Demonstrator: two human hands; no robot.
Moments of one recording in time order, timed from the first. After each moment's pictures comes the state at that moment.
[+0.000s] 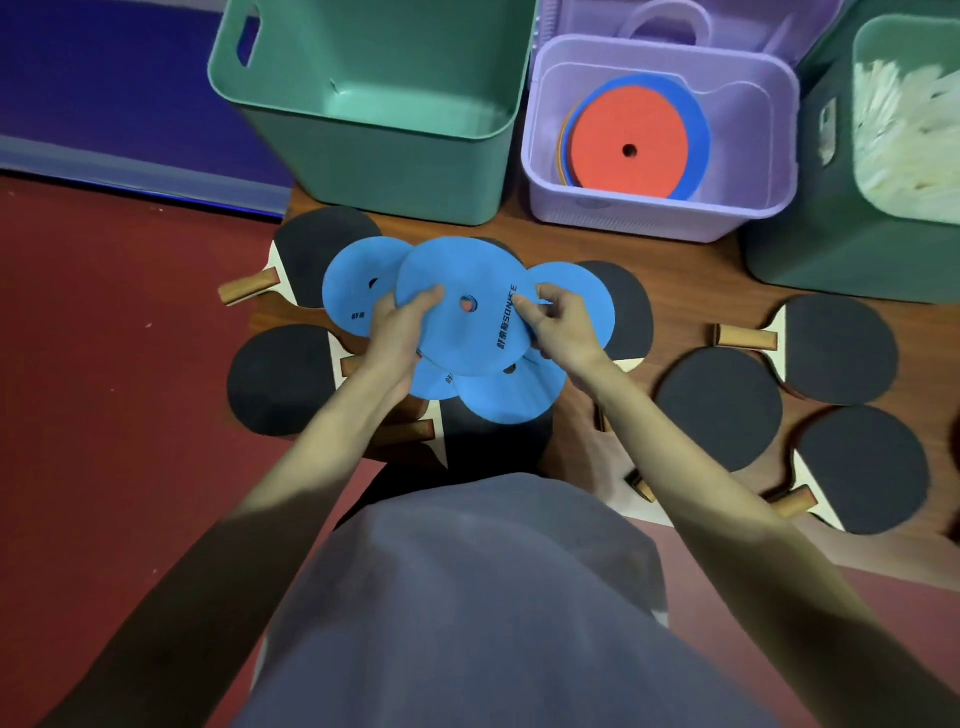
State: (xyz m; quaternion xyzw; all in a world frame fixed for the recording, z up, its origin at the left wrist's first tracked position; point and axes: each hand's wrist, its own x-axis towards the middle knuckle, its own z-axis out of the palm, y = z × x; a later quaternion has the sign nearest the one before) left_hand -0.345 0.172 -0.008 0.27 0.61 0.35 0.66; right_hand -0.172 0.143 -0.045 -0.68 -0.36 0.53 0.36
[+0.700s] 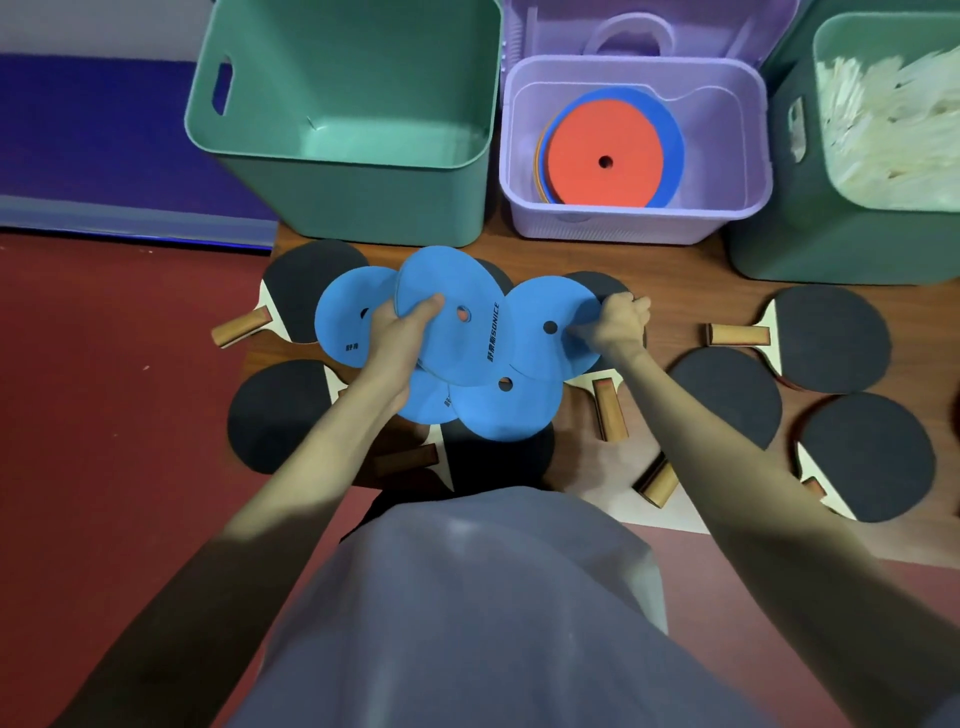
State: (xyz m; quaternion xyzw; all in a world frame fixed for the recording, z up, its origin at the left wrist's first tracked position) left_hand -0.337 0.193 -0.007 0.34 0.62 0.31 0.63; right_hand -0.100 0.165 -0.097 -0.88 -0.29 0.36 0.11
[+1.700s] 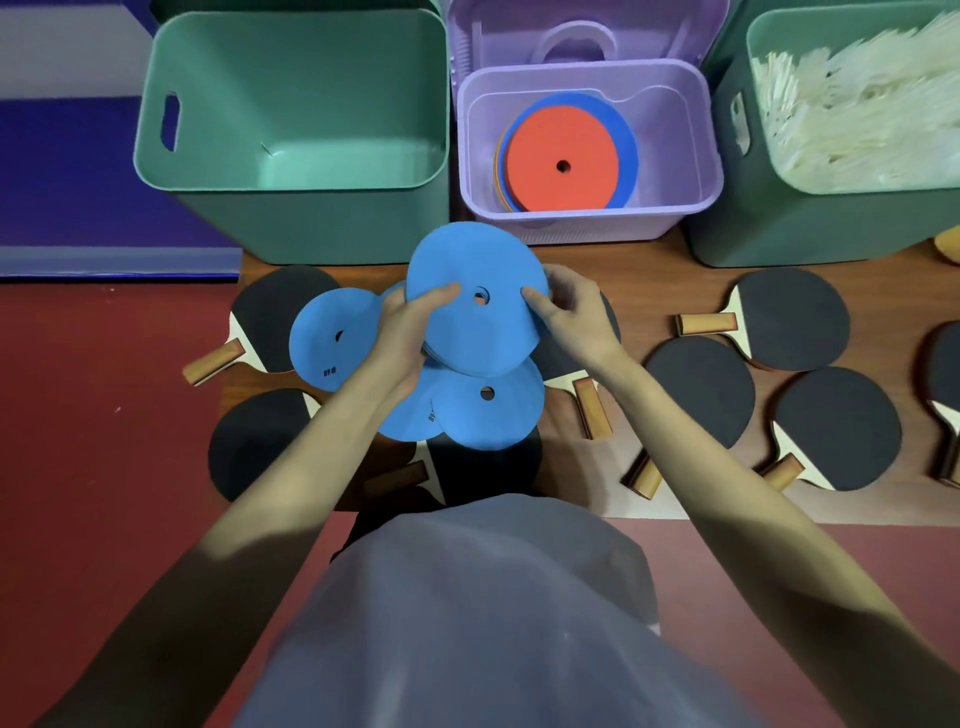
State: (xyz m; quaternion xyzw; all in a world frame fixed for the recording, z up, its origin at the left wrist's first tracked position) left_hand -0.304 0.210 0.010 0.36 0.57 0.26 0.69; right_hand -0.125 0.150 -0.032 -0.69 -0.41 0.40 0.44
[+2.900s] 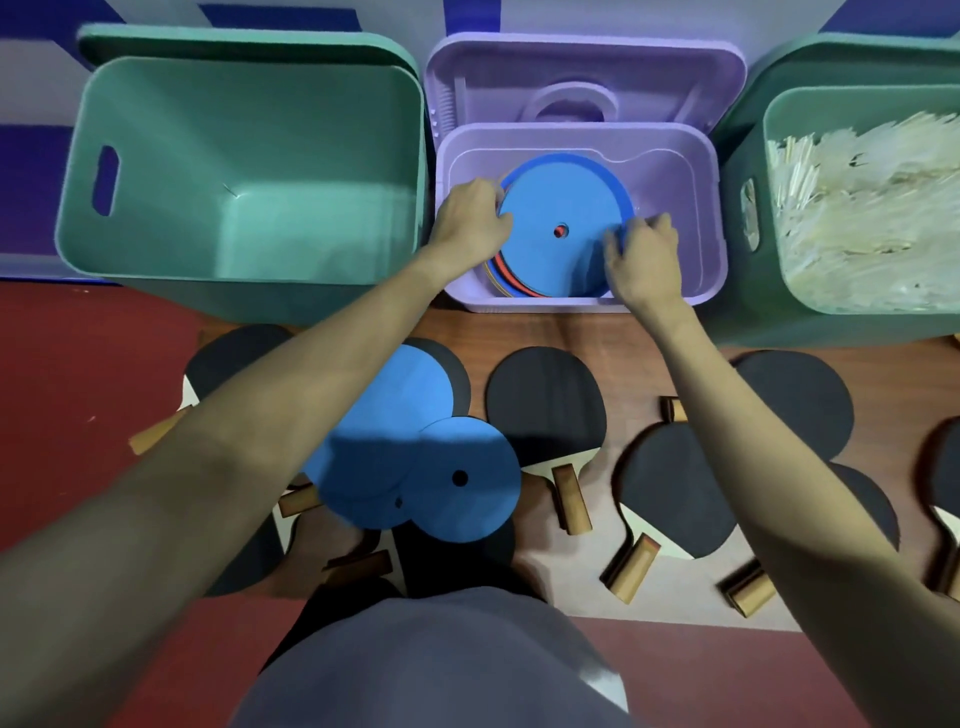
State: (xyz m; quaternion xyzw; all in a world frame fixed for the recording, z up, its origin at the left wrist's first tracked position) left_hand -0.146 0.401 -0.042 0.80 0.51 0.05 0.30; right_hand 0.023 0.277 -0.057 -0.87 -0.44 0.17 0.16
